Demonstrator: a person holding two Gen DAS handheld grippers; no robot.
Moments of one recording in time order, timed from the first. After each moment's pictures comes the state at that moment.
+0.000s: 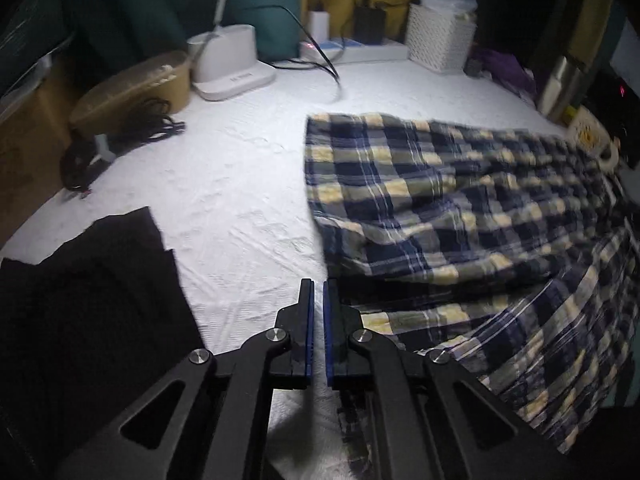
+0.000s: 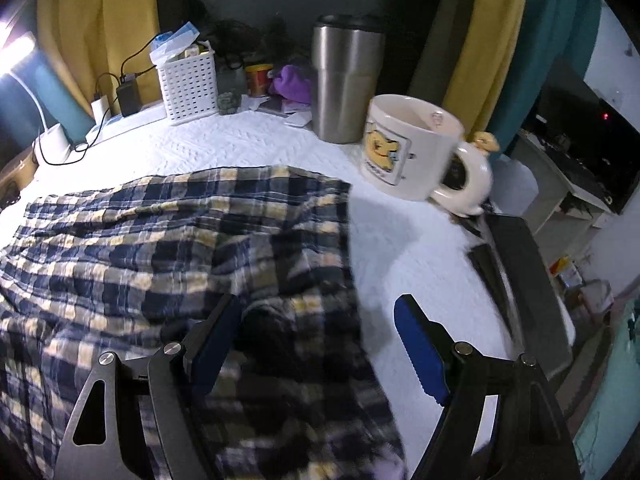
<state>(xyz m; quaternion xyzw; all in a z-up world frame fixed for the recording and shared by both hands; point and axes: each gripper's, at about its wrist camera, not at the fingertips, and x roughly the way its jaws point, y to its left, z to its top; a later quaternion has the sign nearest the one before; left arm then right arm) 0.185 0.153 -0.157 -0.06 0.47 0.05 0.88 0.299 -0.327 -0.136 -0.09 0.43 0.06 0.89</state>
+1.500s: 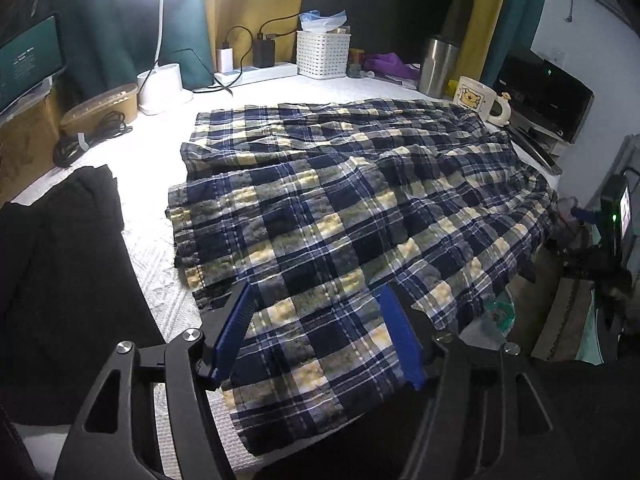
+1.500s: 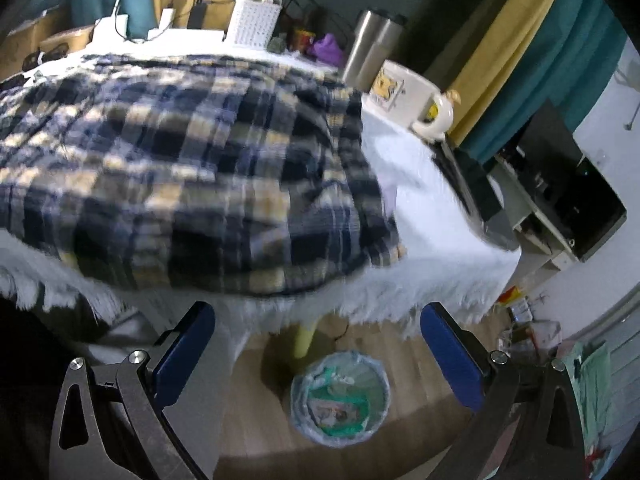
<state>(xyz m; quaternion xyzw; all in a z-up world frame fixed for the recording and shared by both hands) 0.044 0.041 -0.158 -0.03 0.40 -0.05 0.91 0.131 -0.336 -0.181 -0.23 0.40 0.06 0.88</state>
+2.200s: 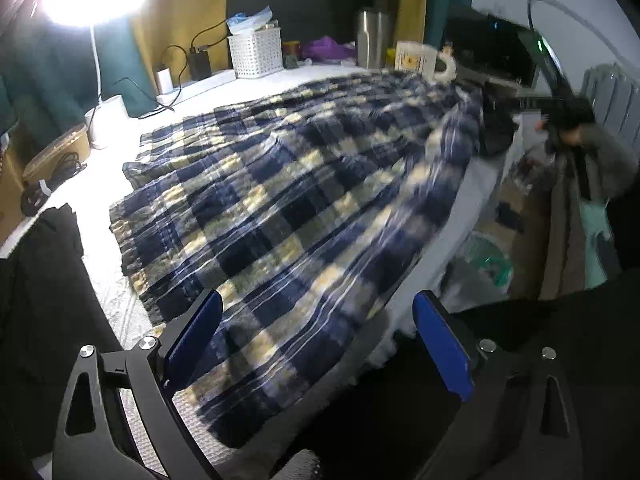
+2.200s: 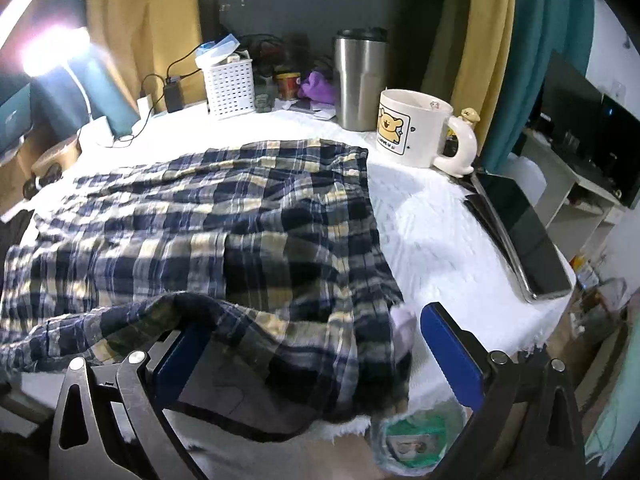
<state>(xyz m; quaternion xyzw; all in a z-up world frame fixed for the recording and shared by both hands) 0.030 0.002 -0.176 0.07 0.40 -0.11 0.91 0.222 -0.331 -0.139 -0.07 0.42 0.11 0.90</state>
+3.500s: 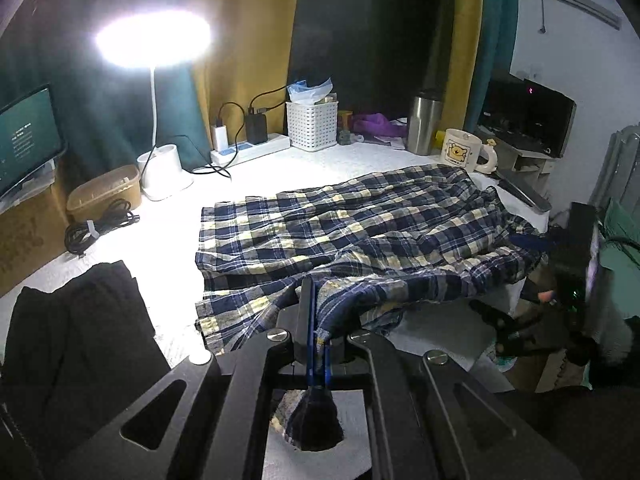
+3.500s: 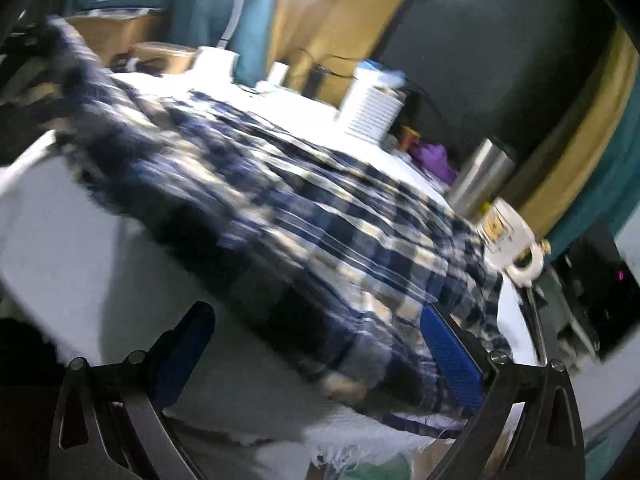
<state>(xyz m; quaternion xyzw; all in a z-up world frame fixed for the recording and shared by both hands) 0.059 0.046 -0.092 0.00 0.32 -0.06 0.95 0.133 -0.206 -0.173 -0.27 0.32 0.17 0.89</state>
